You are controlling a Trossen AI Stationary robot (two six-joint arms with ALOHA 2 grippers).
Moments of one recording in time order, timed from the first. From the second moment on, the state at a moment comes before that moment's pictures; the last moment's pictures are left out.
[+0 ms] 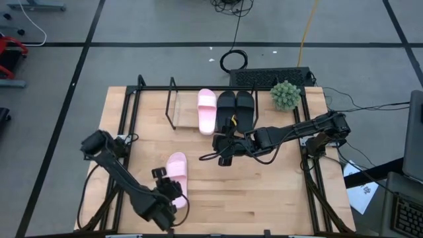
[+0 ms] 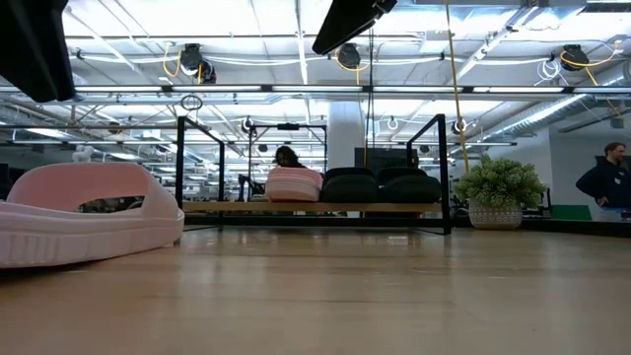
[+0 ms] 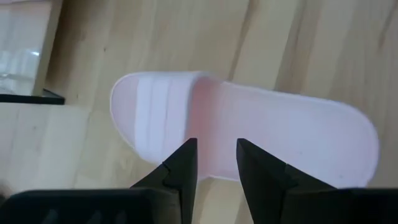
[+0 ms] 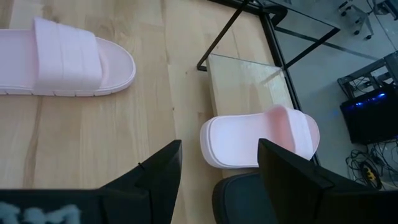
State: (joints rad) left arm -0.80 1.87 1.47 -1.29 -0.50 -1.04; right arm 0.22 1.71 1.53 -0.68 0.57 0.01
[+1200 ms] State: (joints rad) left arm -0.73 1.84 1.47 -1.28 -0.45 -0.98; right arm 0.22 1.71 1.53 -0.69 0.57 0.01
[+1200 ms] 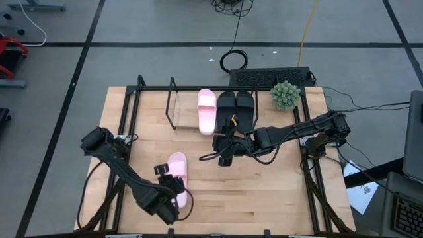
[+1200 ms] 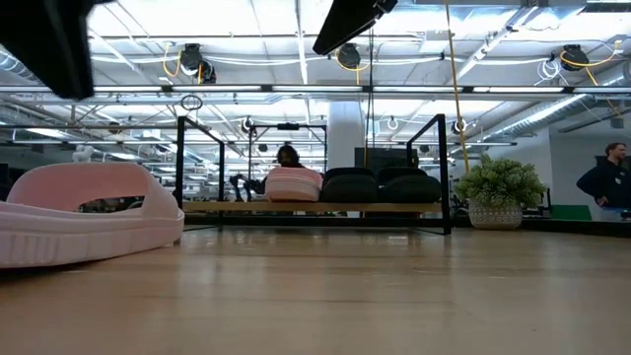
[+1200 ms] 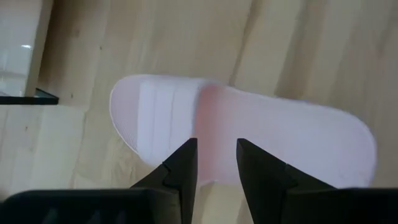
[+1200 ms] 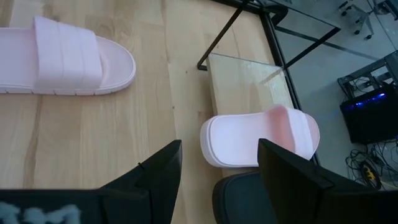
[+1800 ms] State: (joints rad) left arm -0.71 1.84 1.35 -1.20 -0.45 -1.03; right arm 0.22 1.71 1.53 -0.69 0.57 0.01
